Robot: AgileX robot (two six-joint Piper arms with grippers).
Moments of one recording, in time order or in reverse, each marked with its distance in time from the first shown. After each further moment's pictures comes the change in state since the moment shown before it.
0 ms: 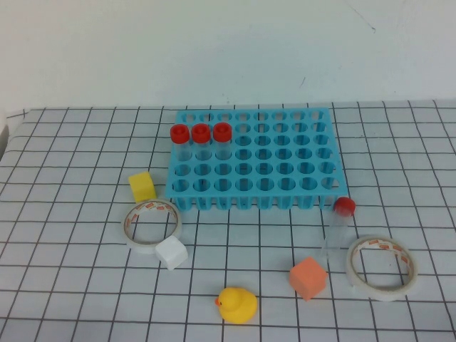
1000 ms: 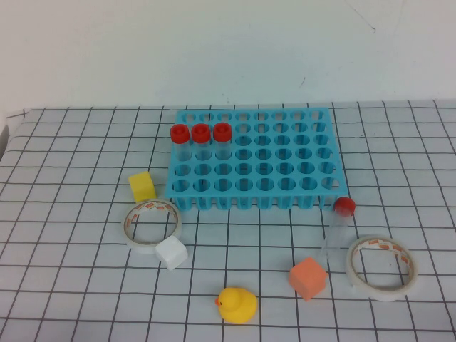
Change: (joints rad) right arm 0.000 0.000 0.000 -0.006 0.000 -0.002; left arm 0.000 0.000 0.000 0.090 0.000 0.112
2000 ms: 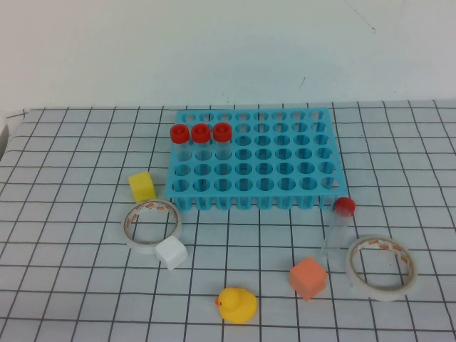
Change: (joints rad) right arm 0.000 0.000 0.011 -0.049 -1.123 0.033; left arm 0.000 0.000 0.002 -0.493 -0.659 0.021
